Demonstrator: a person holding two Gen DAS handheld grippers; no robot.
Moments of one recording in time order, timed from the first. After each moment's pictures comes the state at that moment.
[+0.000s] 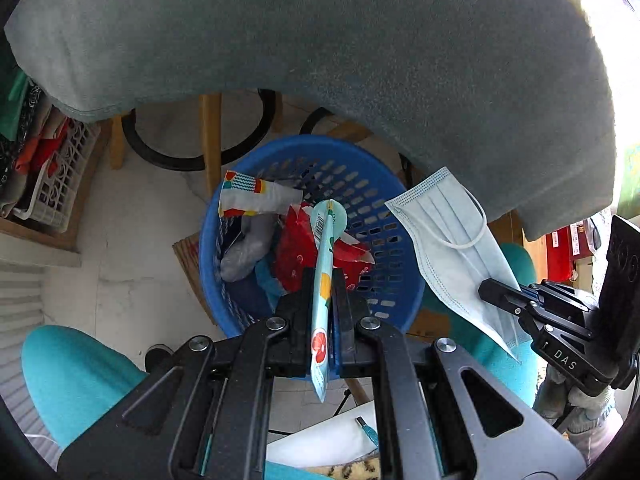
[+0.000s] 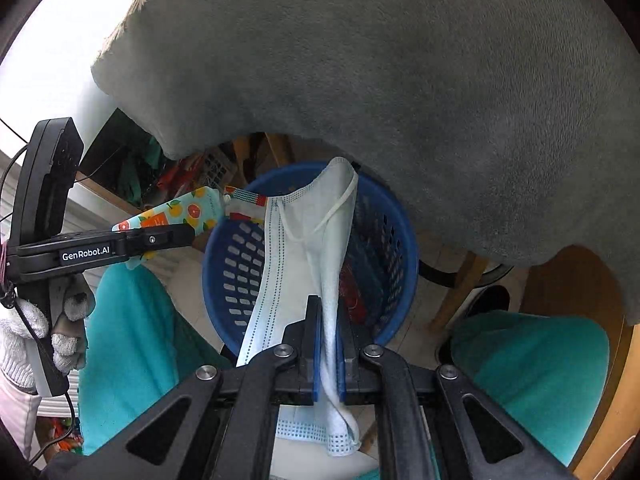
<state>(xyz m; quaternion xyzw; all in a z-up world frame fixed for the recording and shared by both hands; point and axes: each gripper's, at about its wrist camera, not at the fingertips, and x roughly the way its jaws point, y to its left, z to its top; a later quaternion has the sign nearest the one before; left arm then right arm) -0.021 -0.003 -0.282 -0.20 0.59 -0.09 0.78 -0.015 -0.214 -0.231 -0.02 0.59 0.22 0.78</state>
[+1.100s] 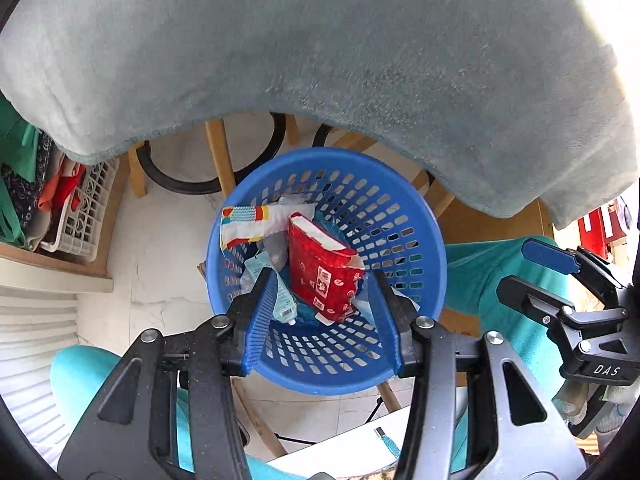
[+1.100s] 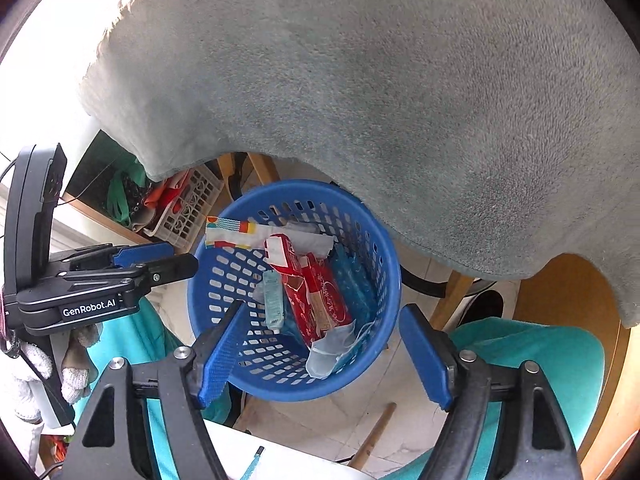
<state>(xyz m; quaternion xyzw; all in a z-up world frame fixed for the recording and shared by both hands) -0.020 -0.028 -0.265 -0.13 0.58 -0.06 0.80 -0.006 -0.224 -0.224 -0.01 0.57 0.20 0.80</state>
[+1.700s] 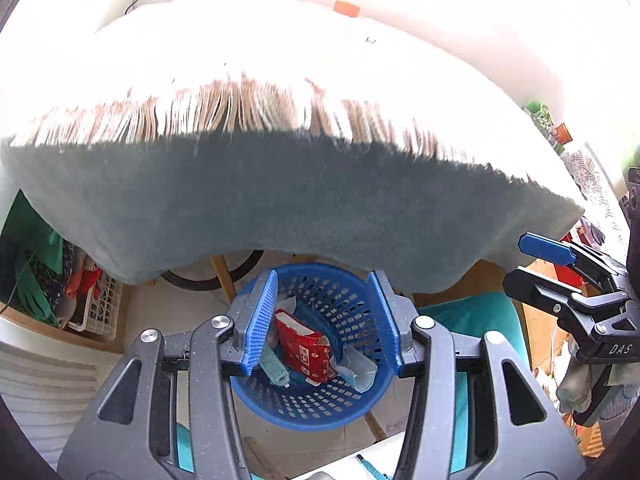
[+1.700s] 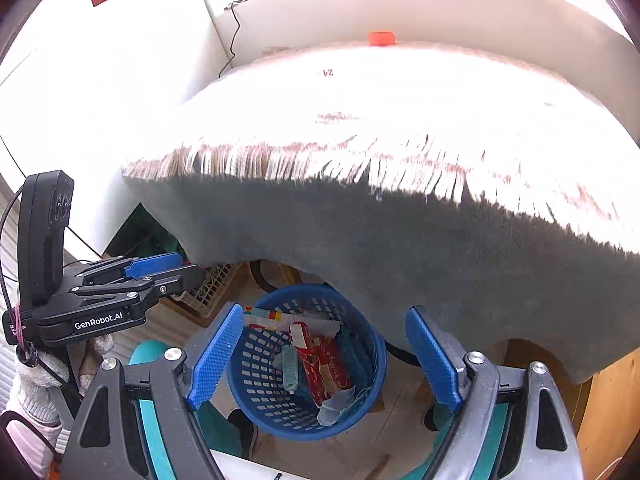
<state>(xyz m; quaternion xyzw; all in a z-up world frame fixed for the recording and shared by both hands) -0.017 -0.033 -0.138 -0.10 0.46 -0.08 0.88 -0.005 -0.239 -0.108 0.00 0.45 0.22 0.86</state>
